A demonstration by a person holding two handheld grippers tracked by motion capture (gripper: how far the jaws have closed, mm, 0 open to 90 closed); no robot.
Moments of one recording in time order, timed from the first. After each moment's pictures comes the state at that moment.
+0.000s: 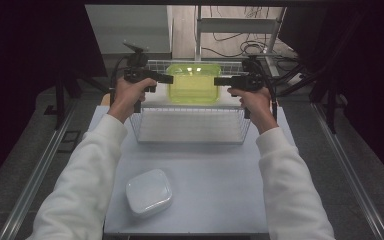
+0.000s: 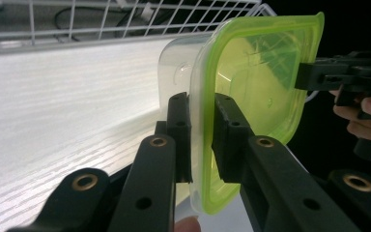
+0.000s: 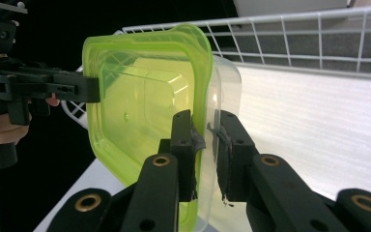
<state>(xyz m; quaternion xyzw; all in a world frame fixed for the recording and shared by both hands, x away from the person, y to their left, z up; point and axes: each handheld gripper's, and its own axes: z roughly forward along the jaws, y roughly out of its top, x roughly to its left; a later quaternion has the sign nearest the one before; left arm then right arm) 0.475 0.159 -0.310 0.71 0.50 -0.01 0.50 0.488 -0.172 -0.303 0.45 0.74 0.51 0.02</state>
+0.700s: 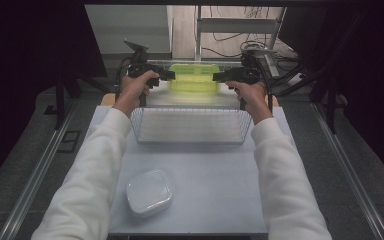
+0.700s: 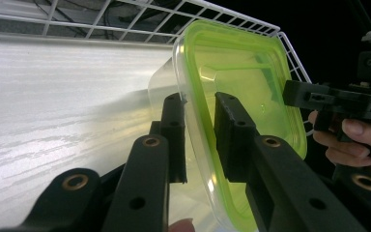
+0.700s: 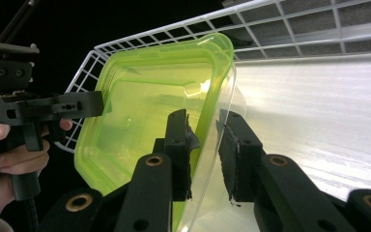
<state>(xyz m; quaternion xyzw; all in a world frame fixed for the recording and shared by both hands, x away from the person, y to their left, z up) 0.518 0.165 -0.329 0.66 0.55 -0.09 0.50 0.531 -0.172 -0.314 0.53 0.69 0.49 -0.06</state>
